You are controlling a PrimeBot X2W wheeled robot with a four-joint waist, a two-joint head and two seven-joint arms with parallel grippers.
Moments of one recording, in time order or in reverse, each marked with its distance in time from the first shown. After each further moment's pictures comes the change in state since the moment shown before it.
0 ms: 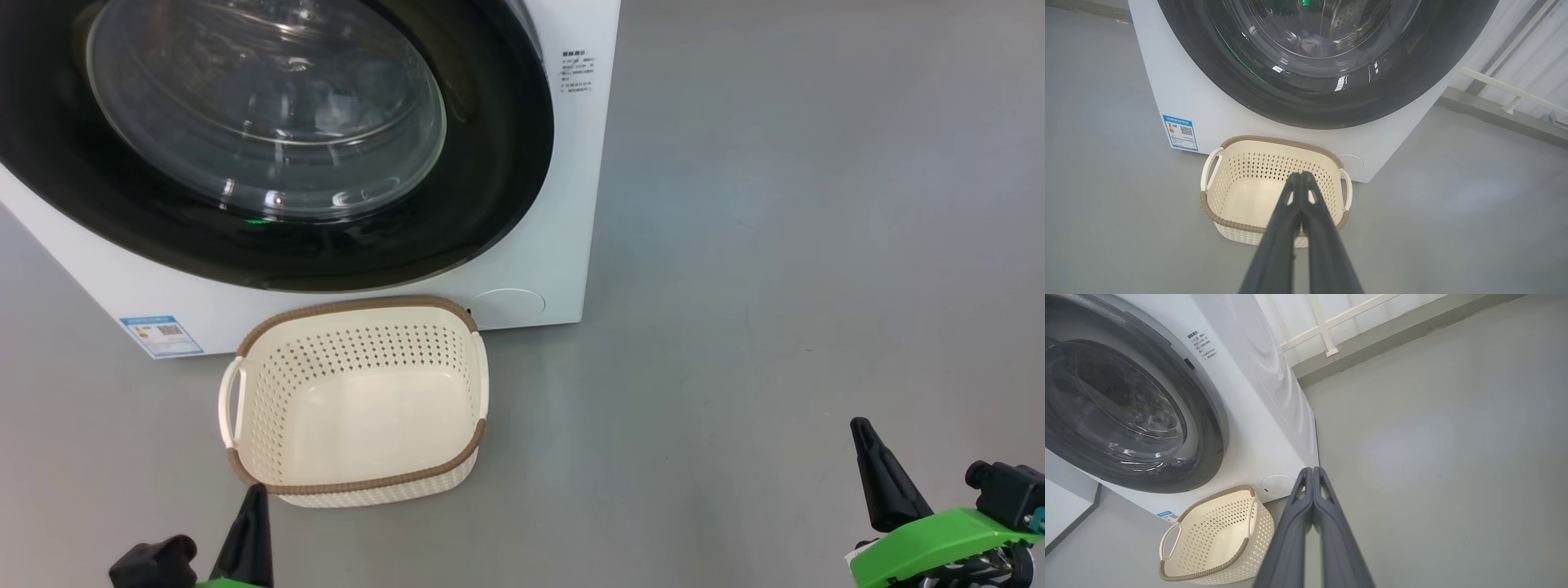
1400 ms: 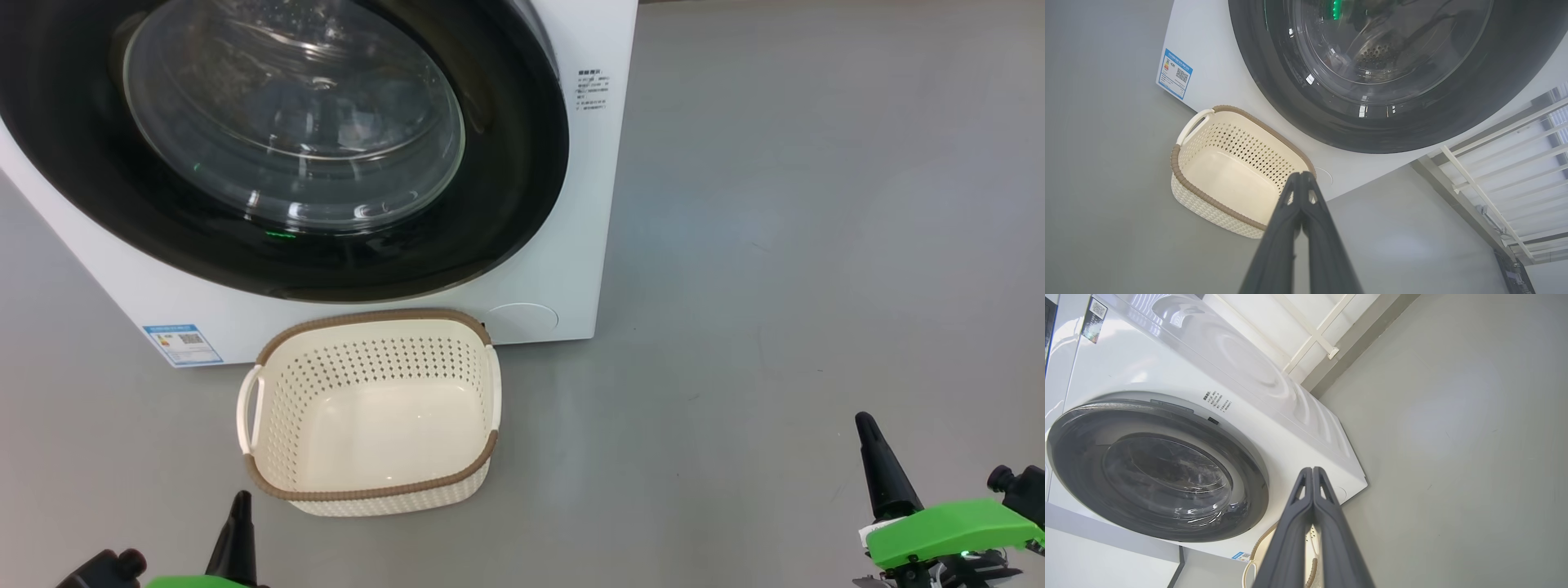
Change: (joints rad) left arm -0.003 0.001 0.027 -0.013 -0.449 0.000 0.118; right arm 0.000 0.061 -0.060 -0.038 0.344 0.000 0.116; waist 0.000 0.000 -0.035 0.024
